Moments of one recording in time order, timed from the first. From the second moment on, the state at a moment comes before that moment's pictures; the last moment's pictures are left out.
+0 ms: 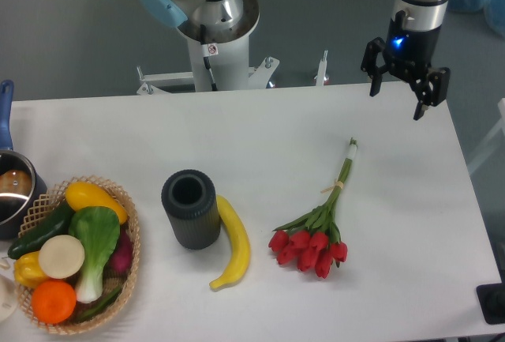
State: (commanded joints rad) arm 2.93 -1.66 -1.72 -1.11 1.33 1.74
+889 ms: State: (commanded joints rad) arm 2.91 -1.68 -1.83 -0.94 1.12 1.39
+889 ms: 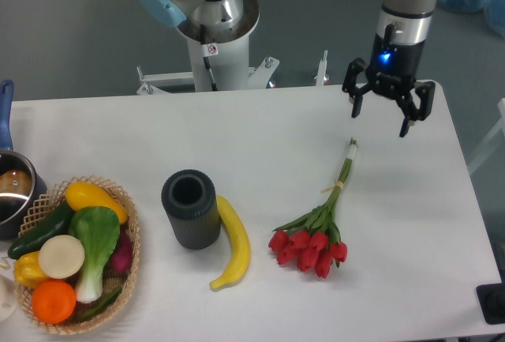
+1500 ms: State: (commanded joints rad) arm 2.84 -1.77 -1.81 -0.93 1.10 1.24
